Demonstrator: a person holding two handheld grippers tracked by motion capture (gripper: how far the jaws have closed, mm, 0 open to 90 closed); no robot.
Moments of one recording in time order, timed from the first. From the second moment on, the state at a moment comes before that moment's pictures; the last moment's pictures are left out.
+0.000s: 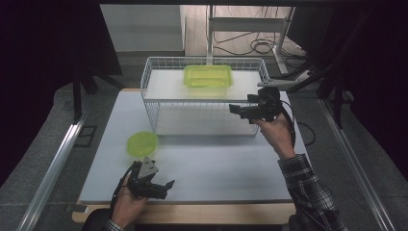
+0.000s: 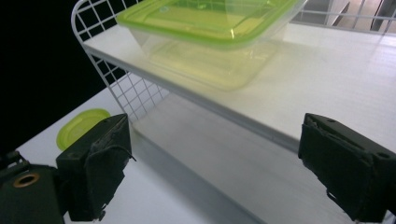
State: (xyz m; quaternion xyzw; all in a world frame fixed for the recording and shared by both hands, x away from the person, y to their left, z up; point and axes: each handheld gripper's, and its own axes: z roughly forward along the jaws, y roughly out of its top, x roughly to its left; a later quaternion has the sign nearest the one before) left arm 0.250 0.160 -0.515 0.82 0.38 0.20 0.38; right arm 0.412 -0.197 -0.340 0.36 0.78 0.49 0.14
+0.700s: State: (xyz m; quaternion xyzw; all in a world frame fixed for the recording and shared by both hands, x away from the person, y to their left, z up) left arm 0.250 0.158 -0.517 0.82 0.38 0.20 0.37; right arm 0.375 -0.217 -0.388 0.36 0.80 0.46 0.15
